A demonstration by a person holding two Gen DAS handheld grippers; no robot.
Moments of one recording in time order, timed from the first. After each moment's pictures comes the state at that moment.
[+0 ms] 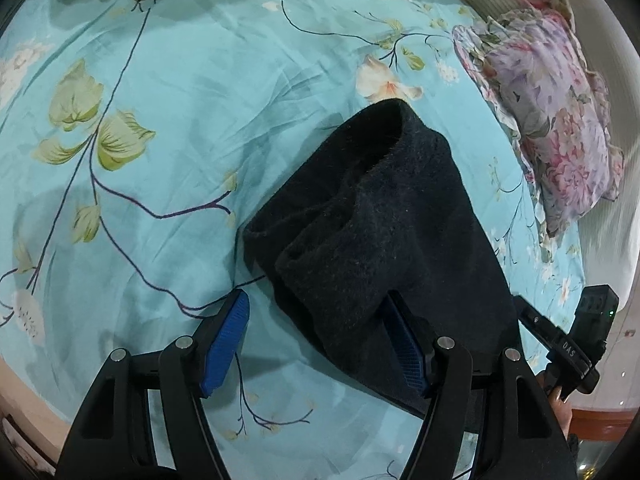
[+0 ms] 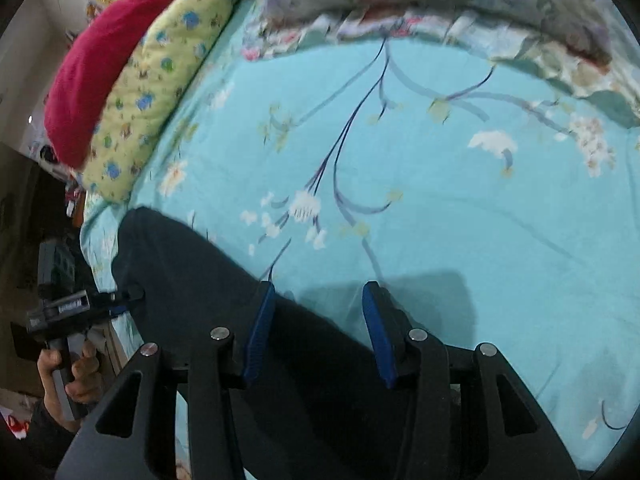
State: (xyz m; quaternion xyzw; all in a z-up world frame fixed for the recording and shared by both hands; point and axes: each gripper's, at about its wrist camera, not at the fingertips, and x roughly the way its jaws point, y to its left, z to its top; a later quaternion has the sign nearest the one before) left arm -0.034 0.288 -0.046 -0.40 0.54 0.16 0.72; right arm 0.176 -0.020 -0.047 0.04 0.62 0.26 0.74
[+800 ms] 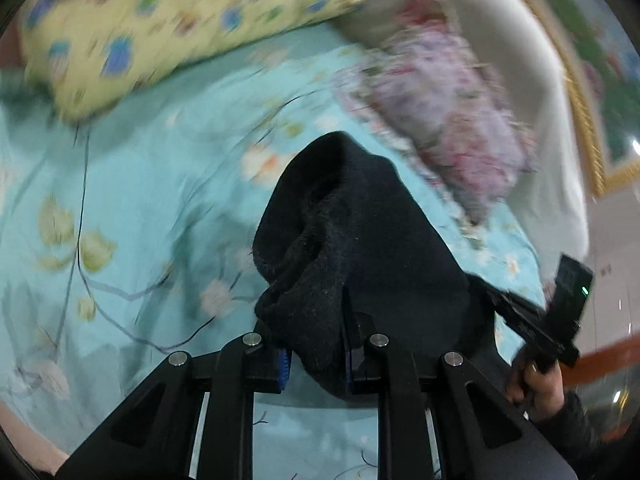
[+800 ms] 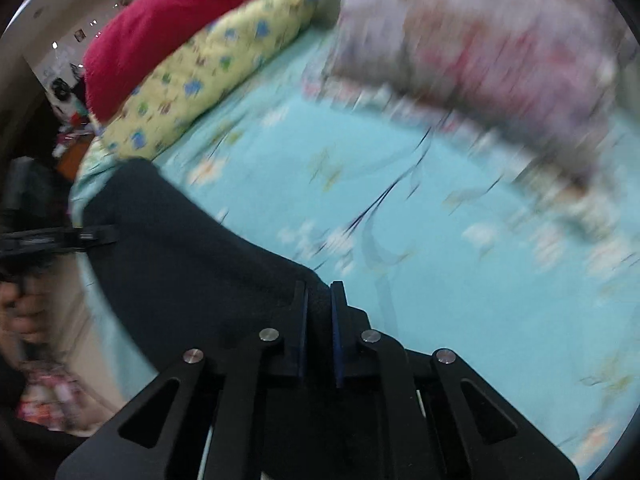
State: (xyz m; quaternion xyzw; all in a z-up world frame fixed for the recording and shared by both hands) left arm -0.030 0.275 0.039 -0.34 0.45 0.06 0.82; right arm 0.146 0.003 0.029 -0.10 0.51 0.27 0.81
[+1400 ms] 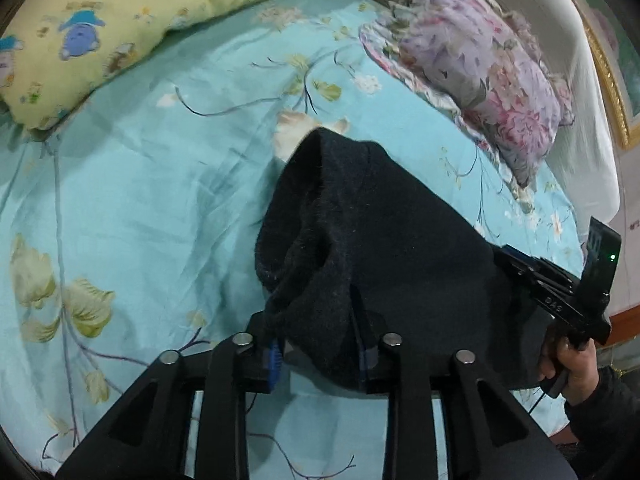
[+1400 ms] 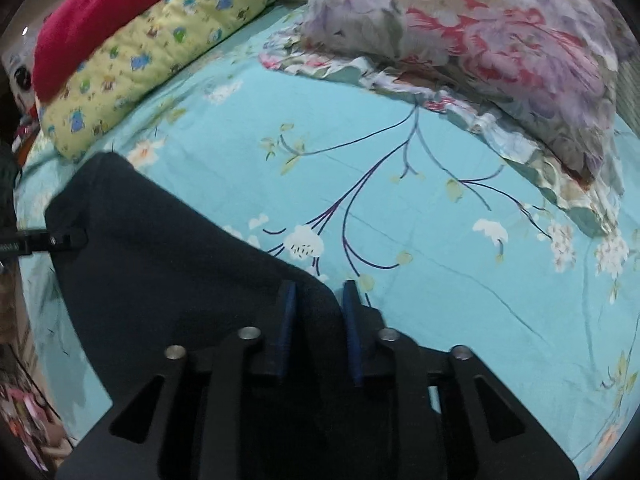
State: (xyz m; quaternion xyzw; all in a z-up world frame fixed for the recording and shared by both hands) left arm -0.002 0.307 -0.037 -0.28 0.50 0.06 0.81; right arm 0.160 0.022 -0.032 -0.13 0.52 0.21 0.82
